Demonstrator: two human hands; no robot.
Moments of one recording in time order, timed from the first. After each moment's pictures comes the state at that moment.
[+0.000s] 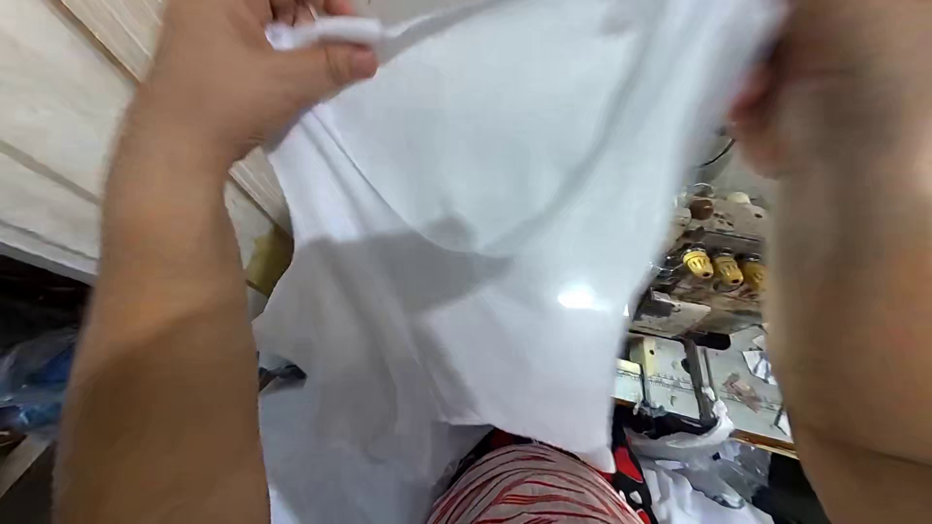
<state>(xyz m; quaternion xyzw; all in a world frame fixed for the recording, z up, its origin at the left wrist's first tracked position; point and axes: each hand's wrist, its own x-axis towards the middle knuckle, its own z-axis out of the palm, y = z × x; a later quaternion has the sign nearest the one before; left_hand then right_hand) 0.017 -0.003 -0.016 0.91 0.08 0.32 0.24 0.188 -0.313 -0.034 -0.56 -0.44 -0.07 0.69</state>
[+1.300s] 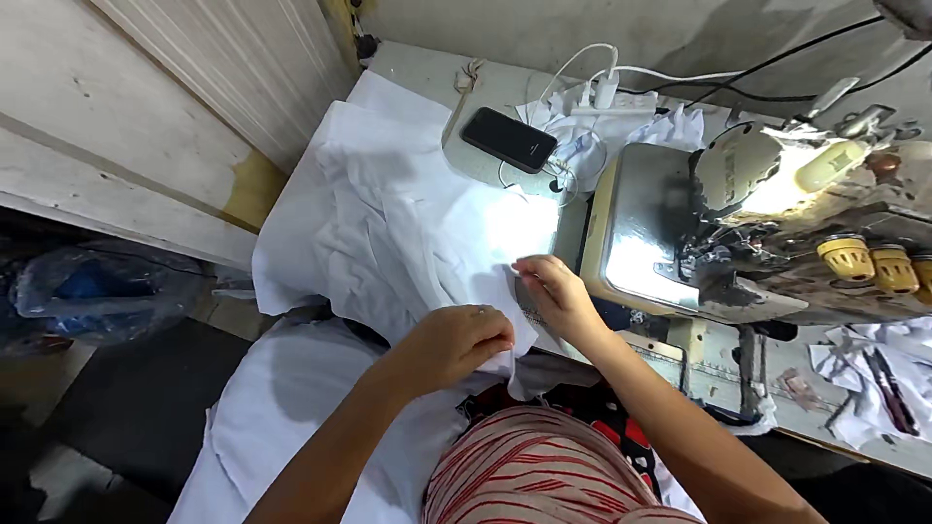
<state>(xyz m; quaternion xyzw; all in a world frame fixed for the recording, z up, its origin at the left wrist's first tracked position) -0.033 -0.097 -0.275 0.91 -0.15 0.07 0.39 0.125 -0.267 -0.340 -0.75 -0.45 0.11 0.48</state>
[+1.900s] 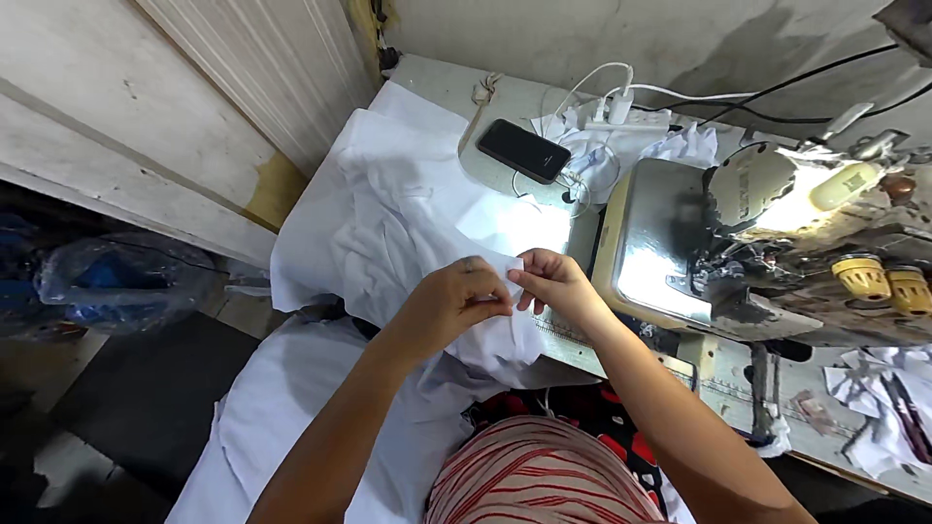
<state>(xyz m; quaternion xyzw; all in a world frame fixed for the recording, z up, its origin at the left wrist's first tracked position) -0.015 -0.073 -0.259 0.89 -0.06 0.15 0.42 0.129 -0.238 -0.293 -0.64 -0.29 0.39 0.60</state>
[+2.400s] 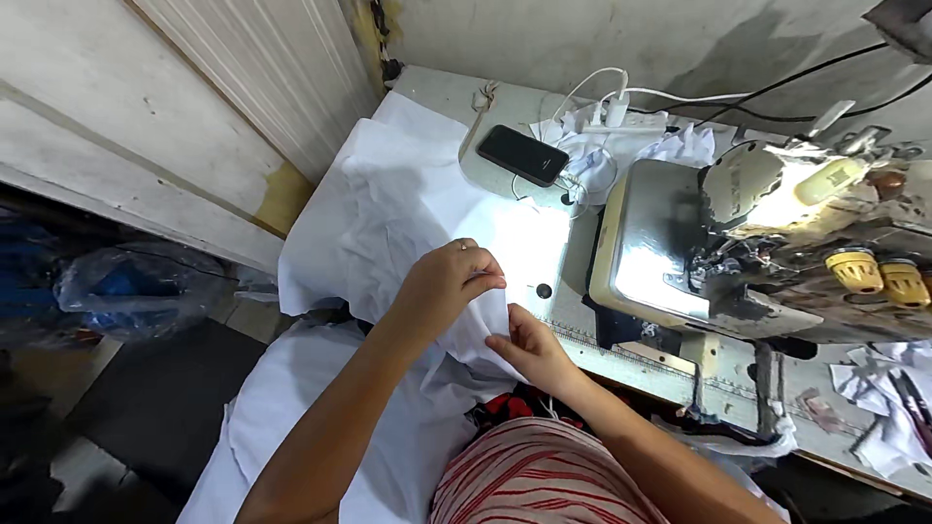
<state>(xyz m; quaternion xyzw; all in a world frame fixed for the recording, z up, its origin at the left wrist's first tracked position) -0.005 -0.072 -0.239 0.94 0.02 0.15 0.31 0.056 -0.259 -0.332 -0.59 -0.36 0.35 0.63</state>
